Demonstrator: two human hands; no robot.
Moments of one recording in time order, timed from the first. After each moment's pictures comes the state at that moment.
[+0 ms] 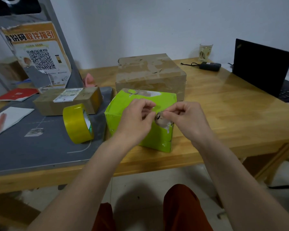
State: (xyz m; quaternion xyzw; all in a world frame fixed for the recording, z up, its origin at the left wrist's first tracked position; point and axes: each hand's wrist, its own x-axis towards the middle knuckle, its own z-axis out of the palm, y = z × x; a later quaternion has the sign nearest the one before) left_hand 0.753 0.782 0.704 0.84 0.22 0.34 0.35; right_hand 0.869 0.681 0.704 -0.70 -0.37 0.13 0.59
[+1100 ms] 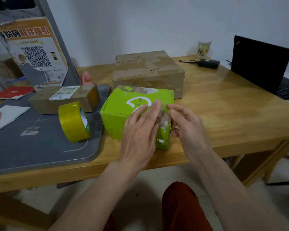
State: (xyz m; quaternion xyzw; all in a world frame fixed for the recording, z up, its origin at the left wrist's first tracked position) left_hand 0.747 0.761 0.655 0.89 0.13 0.44 0.07; right_hand 0.857 0.671 0.672 -0.54 -0.26 0.25 0.76
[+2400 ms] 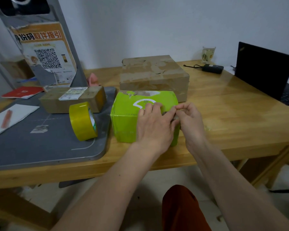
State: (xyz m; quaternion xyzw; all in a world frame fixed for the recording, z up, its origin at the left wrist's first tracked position) left_hand 0.778 0.754 0.683 0.93 0.27 0.23 -0.10; right_hand 0.859 0.690 0.688 -0.62 -0.23 0.18 0.73
